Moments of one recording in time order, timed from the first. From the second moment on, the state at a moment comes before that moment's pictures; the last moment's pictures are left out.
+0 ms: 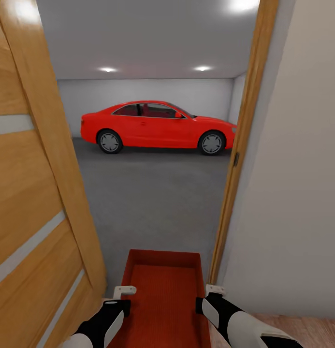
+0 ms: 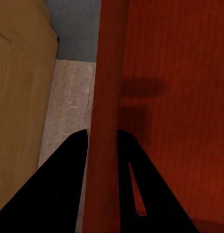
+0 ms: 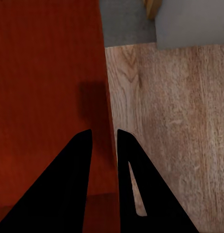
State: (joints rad) left arm -0.55 -0.10 -0.11 -0.34 0.10 0.24 0.26; right arm -0.71 0.17 -0.12 -0.09 -0.06 0.24 -0.26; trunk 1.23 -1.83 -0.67
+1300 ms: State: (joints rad) left arm -0.55 -0.10 -0.11 -0.34 0.10 0.24 0.26; right arm -0.71 0.17 -0.12 -0.09 -0.06 0.24 -0.26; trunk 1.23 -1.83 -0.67
